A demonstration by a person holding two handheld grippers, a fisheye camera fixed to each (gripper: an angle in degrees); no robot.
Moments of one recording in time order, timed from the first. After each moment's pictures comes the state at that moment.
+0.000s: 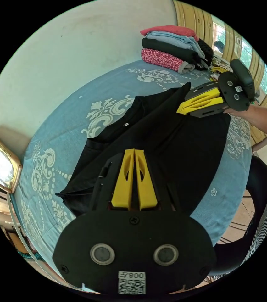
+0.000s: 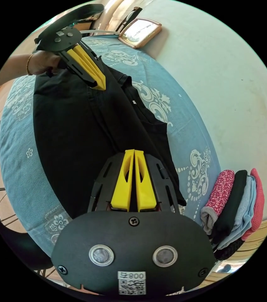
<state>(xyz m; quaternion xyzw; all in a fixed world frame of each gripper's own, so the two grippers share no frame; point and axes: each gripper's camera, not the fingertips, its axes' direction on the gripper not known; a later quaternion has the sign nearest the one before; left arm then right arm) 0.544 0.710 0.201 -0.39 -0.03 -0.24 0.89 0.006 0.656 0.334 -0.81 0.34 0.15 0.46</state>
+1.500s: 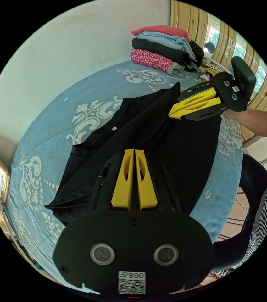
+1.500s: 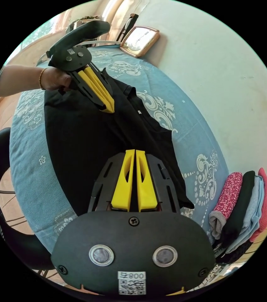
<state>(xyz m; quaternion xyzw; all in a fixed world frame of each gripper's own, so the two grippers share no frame) 0.526 0.766 0.191 -0.37 0.01 -0.25 0.90 -0.003 0.623 0.347 -0.78 0.34 0.18 0.50</state>
